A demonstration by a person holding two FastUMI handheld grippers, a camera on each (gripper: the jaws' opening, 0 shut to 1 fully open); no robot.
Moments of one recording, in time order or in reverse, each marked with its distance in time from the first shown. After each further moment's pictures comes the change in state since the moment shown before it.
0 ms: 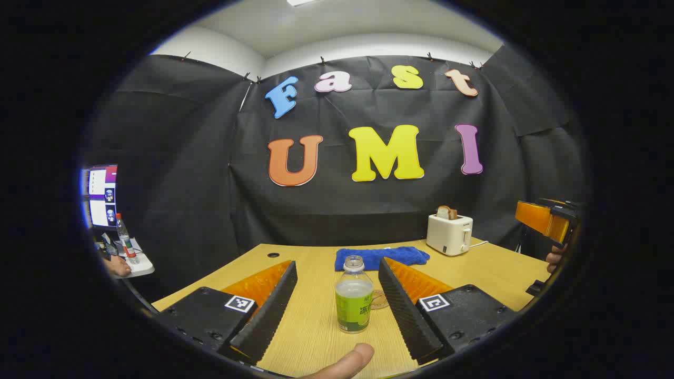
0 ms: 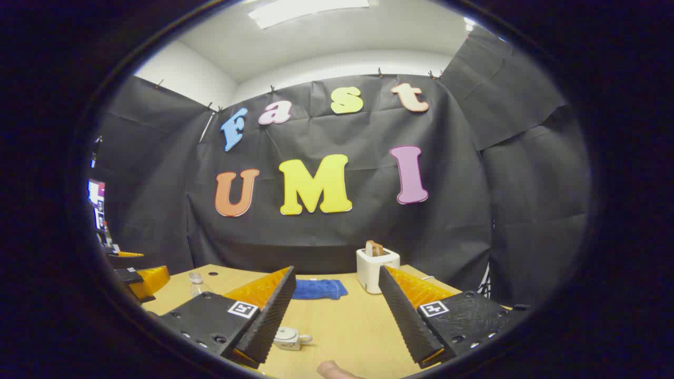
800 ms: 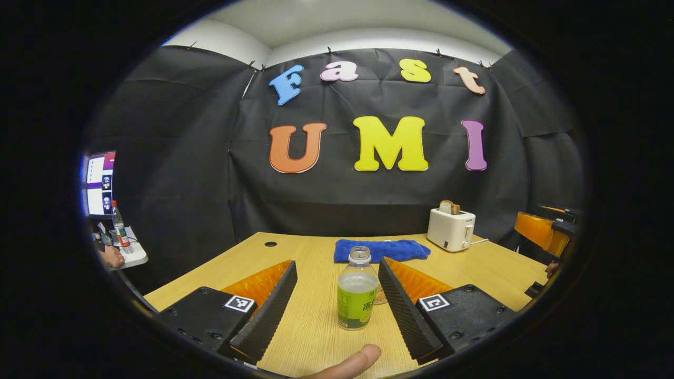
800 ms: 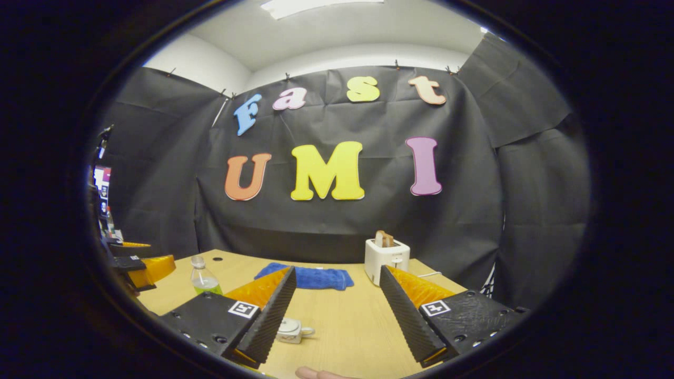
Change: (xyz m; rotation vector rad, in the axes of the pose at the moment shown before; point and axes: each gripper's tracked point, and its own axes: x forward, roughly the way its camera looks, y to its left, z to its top) left arm 0.011 0.009 -0.016 -0.040 0.050 0.006; right arm 0.010 0.020 -0.023 -0.076 0.058 0.070
